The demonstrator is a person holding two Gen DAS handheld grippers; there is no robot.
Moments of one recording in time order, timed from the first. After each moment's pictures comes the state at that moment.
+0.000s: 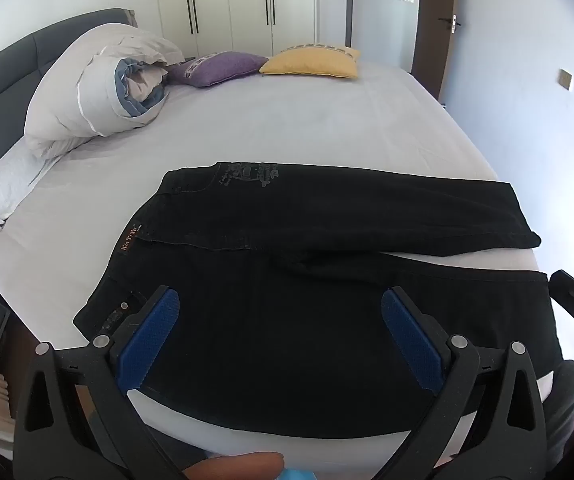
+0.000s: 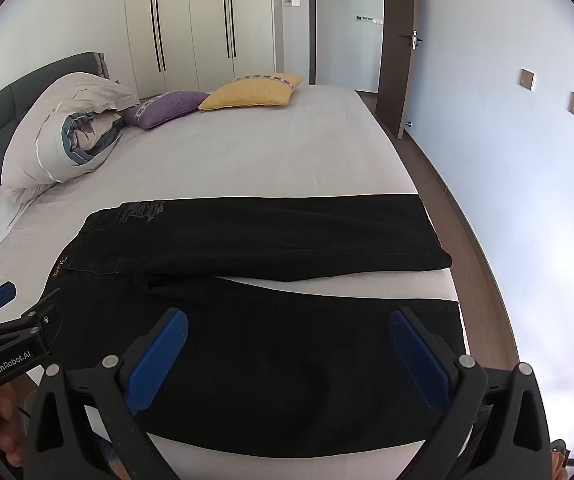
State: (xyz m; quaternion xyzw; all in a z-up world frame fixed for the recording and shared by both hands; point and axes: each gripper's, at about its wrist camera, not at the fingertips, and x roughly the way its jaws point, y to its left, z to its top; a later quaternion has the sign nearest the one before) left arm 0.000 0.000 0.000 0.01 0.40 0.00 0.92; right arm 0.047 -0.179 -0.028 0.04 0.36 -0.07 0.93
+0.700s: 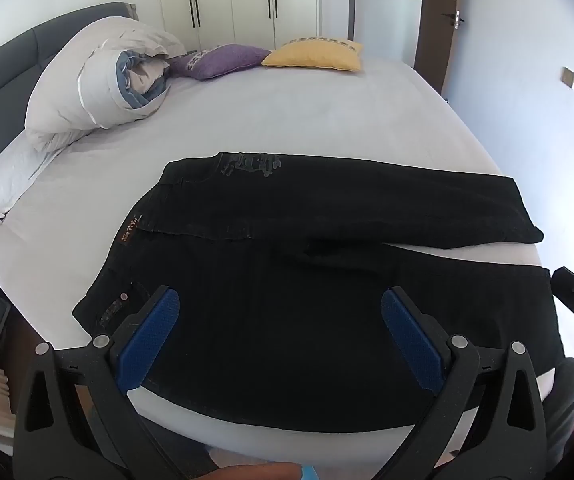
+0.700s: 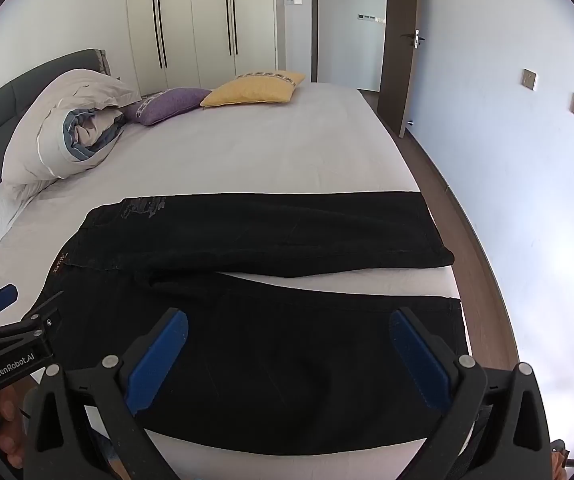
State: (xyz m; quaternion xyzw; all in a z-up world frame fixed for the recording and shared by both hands) left arm -0.006 0.005 -0.010 0.01 0.41 0.00 0.91; right arm 0.043 -0.177 -0.034 0.04 0.37 -0.07 0.93
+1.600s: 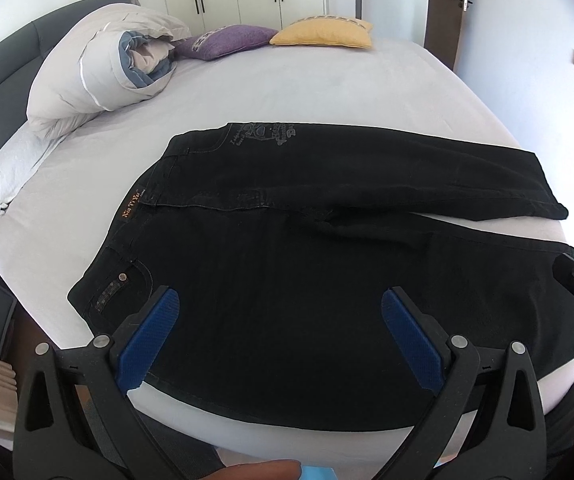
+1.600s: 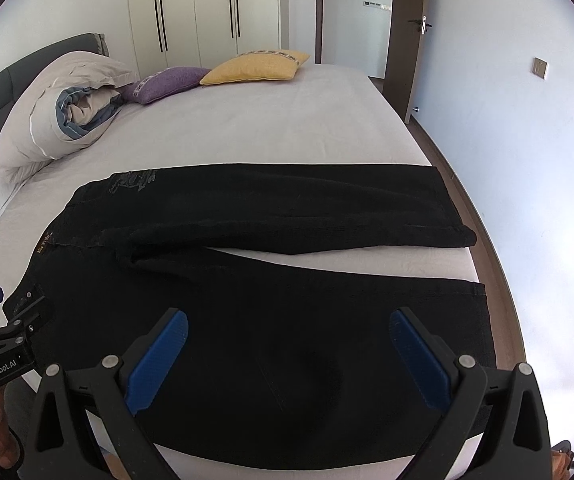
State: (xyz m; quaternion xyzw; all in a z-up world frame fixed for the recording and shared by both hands) left arm 0.007 0.015 -0.057 0.03 0.44 0.02 0.90; right arm 0.067 -0.183 -0.092 0.04 0.39 -0.06 0.92
